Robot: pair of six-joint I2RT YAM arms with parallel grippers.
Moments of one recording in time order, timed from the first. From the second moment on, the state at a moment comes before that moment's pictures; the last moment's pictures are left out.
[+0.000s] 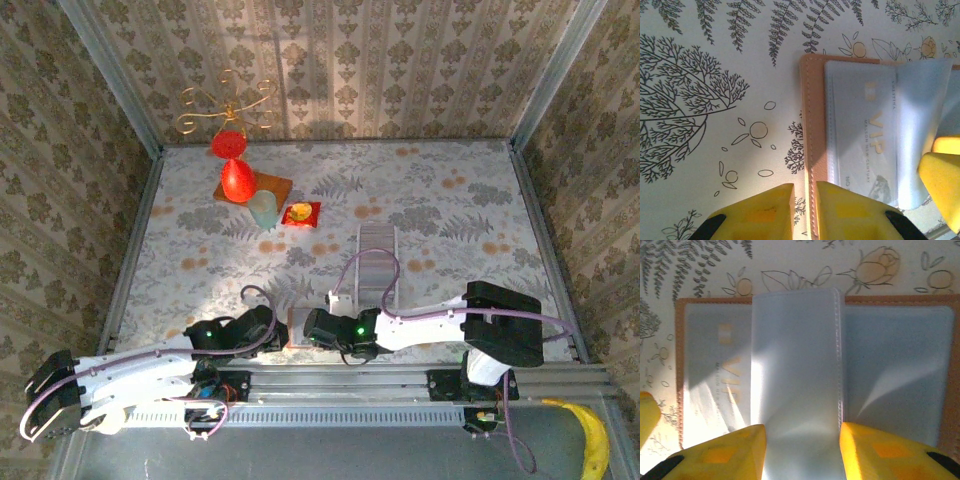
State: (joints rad) left arm -1.14 0.74 0.24 -0.43 -0.13 -1.07; right arm 1.29 1.64 0.81 -0.25 0.30 1.26
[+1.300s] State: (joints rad) left arm -1.14 0.75 0.21 -0.41 -0.14 -1.09; right arm 1.29 1.65 0.76 0.12 0.25 1.32
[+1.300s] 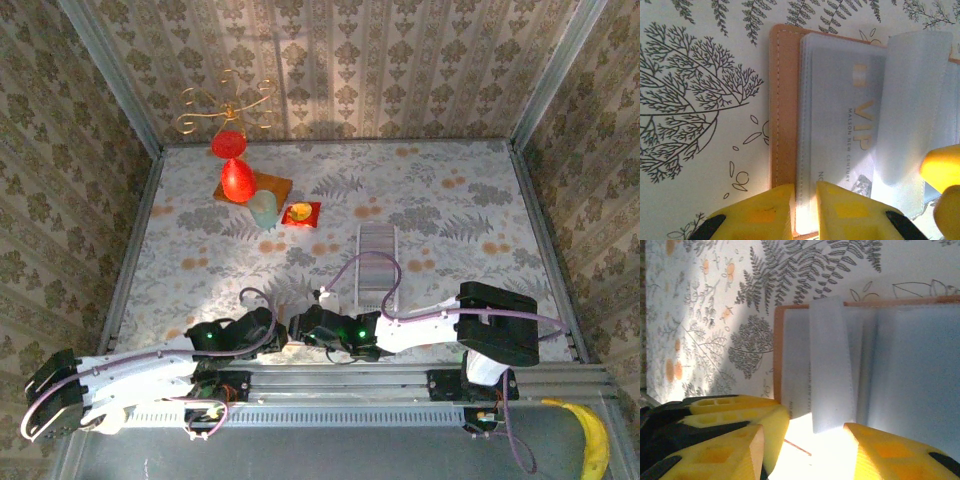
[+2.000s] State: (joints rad) left arm -1.15 0.69 0.19 -0.44 -0.16 -1.11; right arm 1.28 1.69 0.76 0.30 0.22 1.34
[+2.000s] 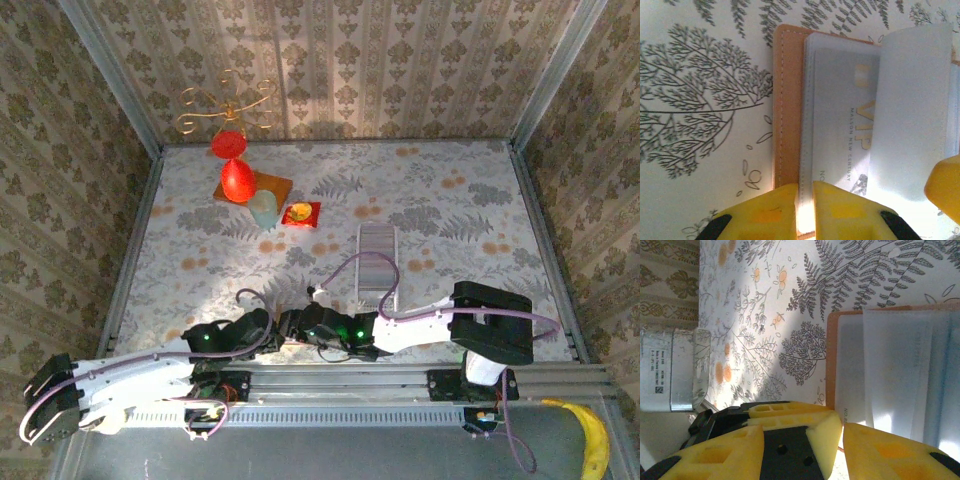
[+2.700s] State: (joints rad) left arm -1.15 0.61 0.19 -0.52 -0.21 -1.12; right arm 1.26 1.72 0.79 0.38 0.18 1.30
